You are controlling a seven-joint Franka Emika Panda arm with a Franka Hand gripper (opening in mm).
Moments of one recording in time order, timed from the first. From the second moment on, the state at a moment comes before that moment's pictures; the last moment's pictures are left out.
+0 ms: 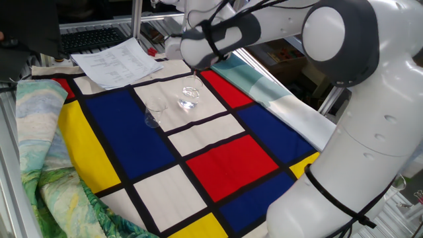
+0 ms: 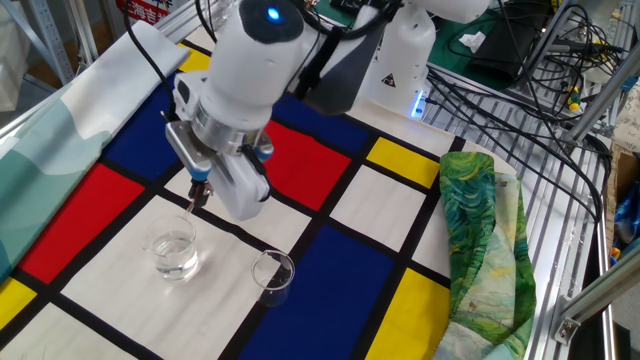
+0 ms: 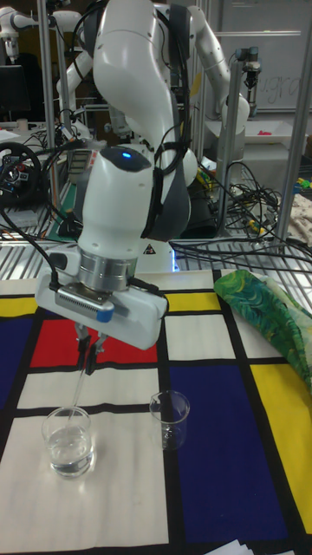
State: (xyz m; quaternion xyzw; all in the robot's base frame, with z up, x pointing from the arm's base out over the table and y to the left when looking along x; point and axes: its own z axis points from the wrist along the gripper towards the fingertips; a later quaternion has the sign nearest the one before) arm 0.593 -0.088 0.241 0.19 0.97 -0.09 0.13
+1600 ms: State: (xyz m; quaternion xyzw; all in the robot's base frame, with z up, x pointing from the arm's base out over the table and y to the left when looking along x) arm 0.592 -0.061 0.301 0.23 0.97 -0.09 0.06
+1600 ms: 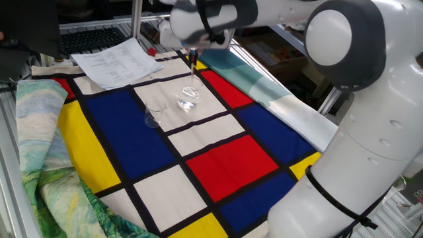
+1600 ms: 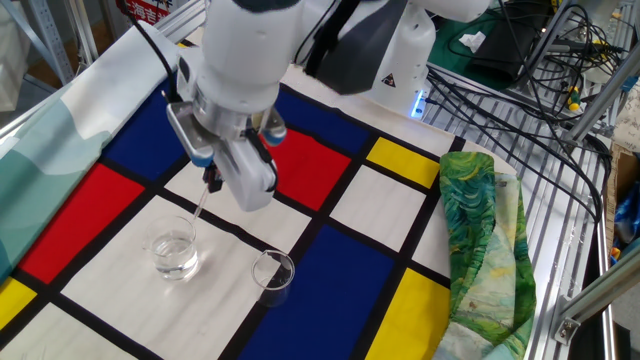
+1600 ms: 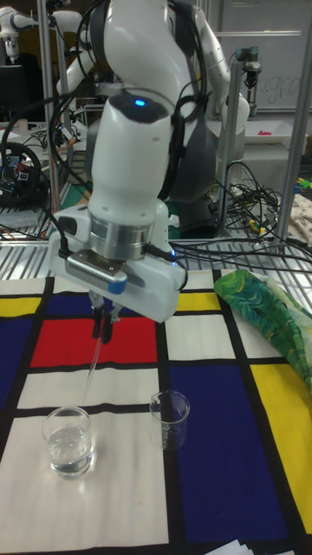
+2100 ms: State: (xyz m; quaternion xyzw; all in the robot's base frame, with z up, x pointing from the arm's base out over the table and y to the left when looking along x) arm 0.586 -0.043 0.321 0.26 0.96 -0.06 0.02
